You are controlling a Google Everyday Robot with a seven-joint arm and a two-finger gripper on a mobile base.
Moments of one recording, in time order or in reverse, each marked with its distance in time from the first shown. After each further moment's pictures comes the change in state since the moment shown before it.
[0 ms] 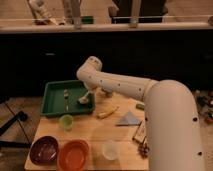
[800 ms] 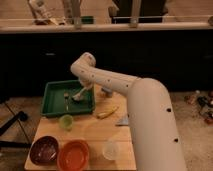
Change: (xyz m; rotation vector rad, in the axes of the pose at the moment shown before) arm -0.028 -0.034 0.024 -0.025 -0.038 -0.053
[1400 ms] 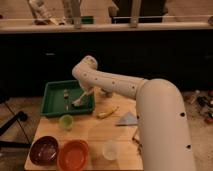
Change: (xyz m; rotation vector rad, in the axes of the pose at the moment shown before) arm 0.001 0.038 -0.012 -0.044 -0.015 -0.030
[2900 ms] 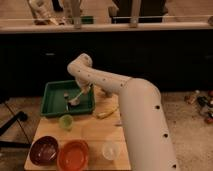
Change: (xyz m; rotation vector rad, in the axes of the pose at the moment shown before) arm -0.019 -0.027 0.026 -0.056 -0.023 -0.064
